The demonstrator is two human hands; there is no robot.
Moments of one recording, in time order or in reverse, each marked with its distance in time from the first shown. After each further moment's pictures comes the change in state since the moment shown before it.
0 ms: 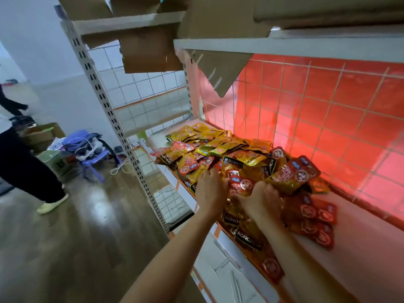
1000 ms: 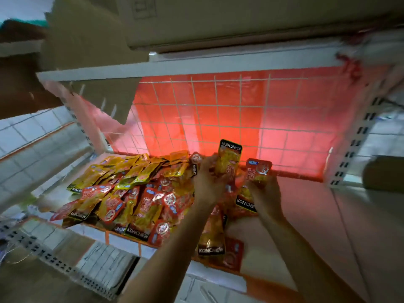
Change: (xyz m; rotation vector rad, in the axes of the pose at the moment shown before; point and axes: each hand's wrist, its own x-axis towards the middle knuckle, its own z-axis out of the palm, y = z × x) left_hand -0.016 0.113 0.034 -0.885 -0.368 0.419; right_hand -0.021 0.110 -0.054 0.858 0.575 0.370
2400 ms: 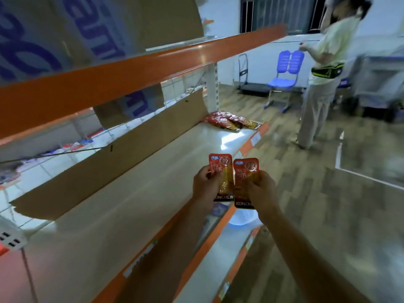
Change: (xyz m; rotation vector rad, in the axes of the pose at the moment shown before) left_hand -0.422 0.289 0.421 -0.347 -1.223 -0.148; right_hand -0.211 0.069 -0.604 -0.063 1.079 0.304
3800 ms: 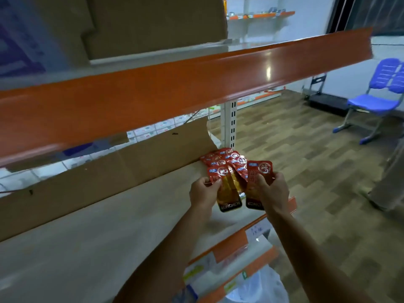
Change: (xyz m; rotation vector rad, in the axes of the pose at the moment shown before) left_hand 0.329 0.007 0.163 0.112 0.516 -0.160; right_hand 0.428 -0.003 0.045 0.060 -0.234 -0.103
